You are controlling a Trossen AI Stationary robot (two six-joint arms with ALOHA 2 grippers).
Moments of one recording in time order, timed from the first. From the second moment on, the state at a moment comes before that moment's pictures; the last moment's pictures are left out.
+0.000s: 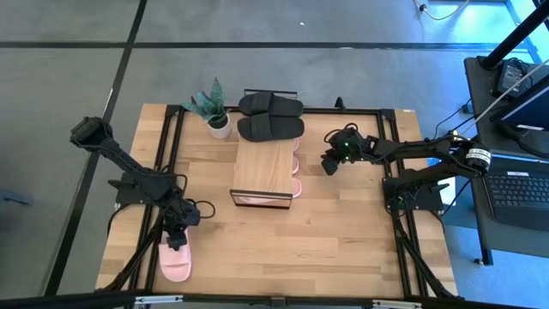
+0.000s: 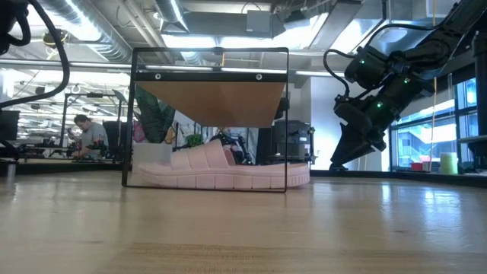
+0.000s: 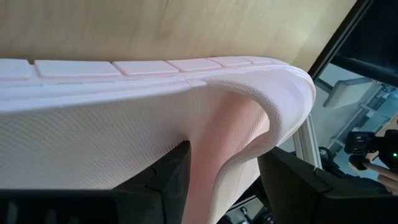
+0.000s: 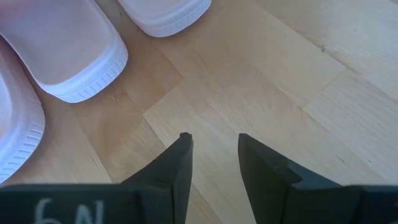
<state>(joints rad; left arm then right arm) -0.60 1.07 0.32 -0.35 0.61 -1.20 -0.47 1.31 0.44 0.06 0.00 0.28</state>
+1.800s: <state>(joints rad) -0.45 1.11 0.78 0.02 0.44 -0.16 -0.47 1.31 0.53 0.06 -0.46 0.36</state>
